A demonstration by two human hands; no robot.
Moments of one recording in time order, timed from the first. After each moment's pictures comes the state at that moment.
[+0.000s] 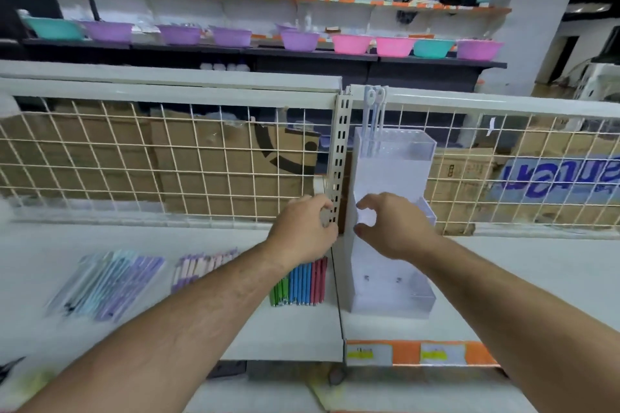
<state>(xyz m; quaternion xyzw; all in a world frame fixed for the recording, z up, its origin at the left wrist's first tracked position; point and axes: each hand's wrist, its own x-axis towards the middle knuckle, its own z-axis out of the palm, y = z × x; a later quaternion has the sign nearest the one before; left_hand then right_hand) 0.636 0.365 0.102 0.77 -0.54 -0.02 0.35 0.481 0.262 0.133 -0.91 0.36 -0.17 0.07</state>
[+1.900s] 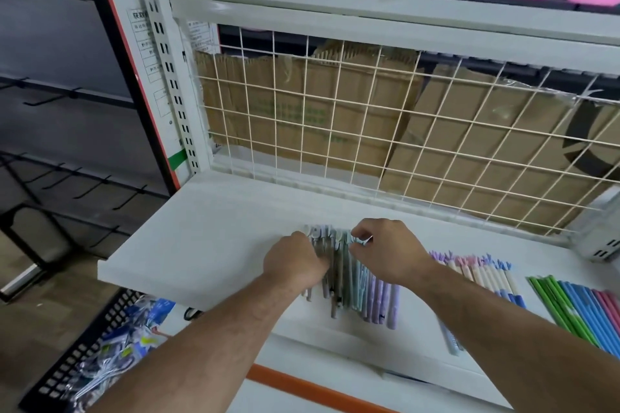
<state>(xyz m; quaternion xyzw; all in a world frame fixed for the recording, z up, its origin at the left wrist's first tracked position) 1.024 0.642 -0.039 0.93 -0.27 -0.12 0.21 0.903 0.507 0.014 -0.94 0.27 -0.05 0.22</state>
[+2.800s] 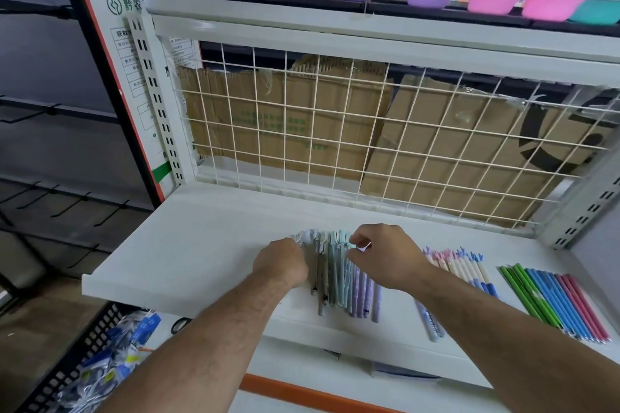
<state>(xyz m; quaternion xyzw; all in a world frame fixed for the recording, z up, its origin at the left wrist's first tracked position) 1.020 0.641 -0.028 0.94 -0.28 -0.17 0.12 0.872 0.511 0.024 -0.93 0.29 -0.06 0.21</state>
